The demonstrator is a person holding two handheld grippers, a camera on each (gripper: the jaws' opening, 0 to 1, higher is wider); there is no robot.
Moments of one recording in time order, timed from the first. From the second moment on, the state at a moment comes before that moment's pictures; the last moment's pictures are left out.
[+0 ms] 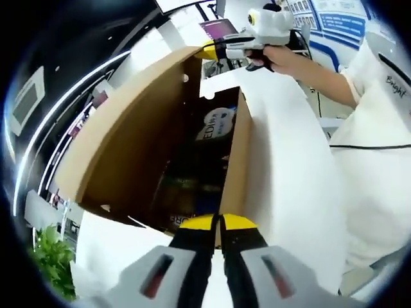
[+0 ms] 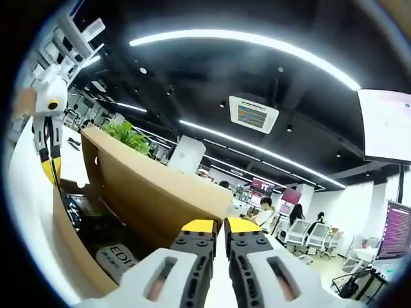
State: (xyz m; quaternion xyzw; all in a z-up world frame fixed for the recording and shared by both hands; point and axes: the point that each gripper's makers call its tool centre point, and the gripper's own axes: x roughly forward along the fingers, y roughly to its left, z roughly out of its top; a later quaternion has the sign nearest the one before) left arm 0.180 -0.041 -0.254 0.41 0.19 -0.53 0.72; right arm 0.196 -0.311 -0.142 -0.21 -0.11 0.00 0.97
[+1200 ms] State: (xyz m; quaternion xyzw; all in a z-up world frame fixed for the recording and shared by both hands) left arm 0.177 -0.050 -0.272 0.44 0.22 -0.59 0.64; right arm 0.232 -0.314 -0.120 -0.18 -0.08 0.05 0.98
